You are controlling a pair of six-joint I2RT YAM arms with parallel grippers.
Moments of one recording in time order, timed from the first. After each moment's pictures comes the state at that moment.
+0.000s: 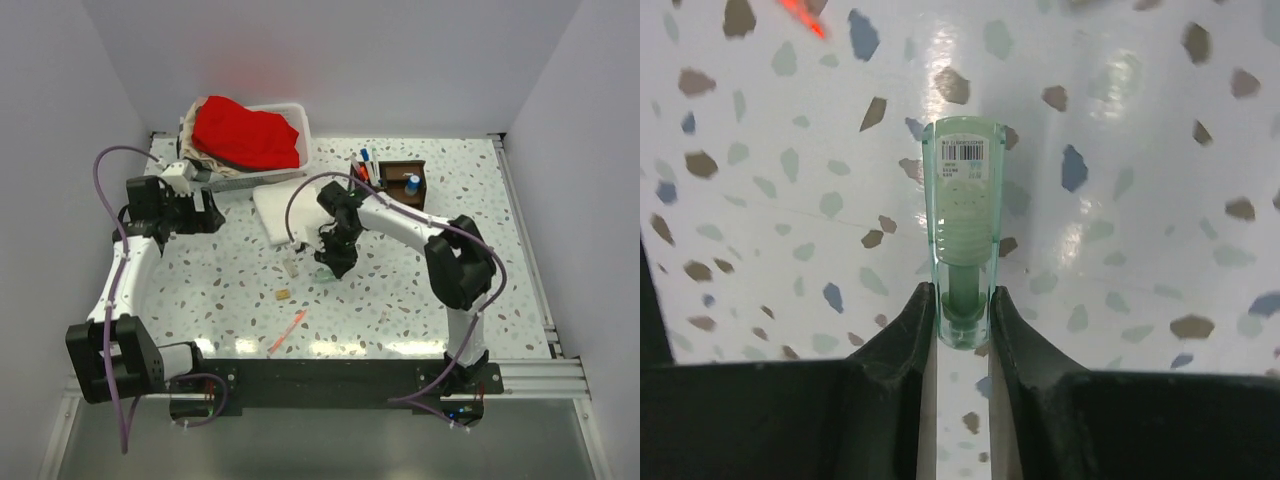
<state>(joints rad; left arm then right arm) 0.17 1.23 0.91 -0.40 0.42 0.01 0.71 2.00 1.56 -1.05 -0.43 -1.00</state>
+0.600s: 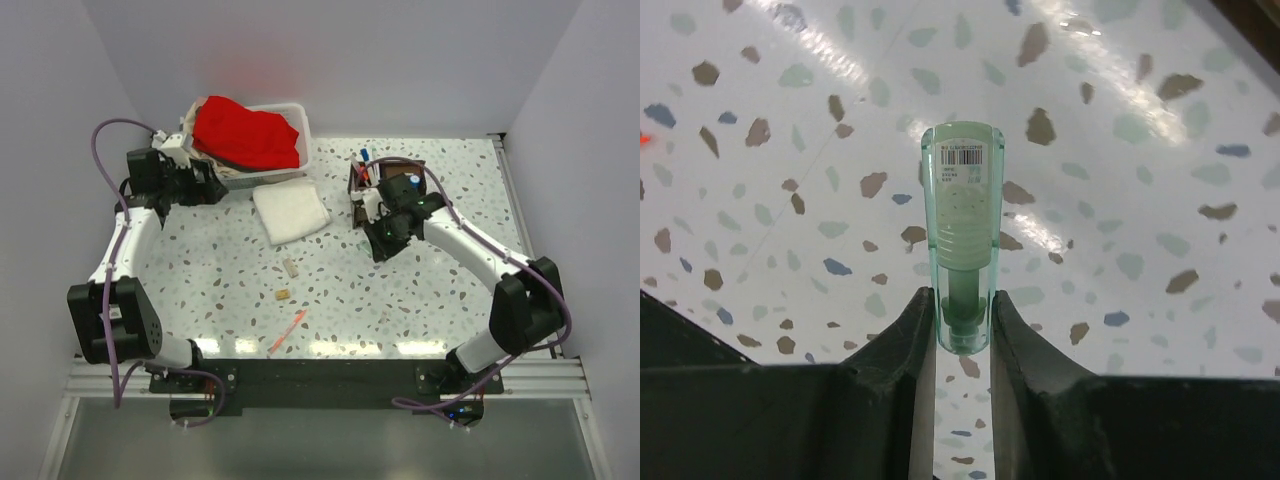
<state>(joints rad) 0.16 1.44 1.10 -0.29 0.49 -0.05 0.50 1.55 1.20 -0.82 -0.17 -0.14</state>
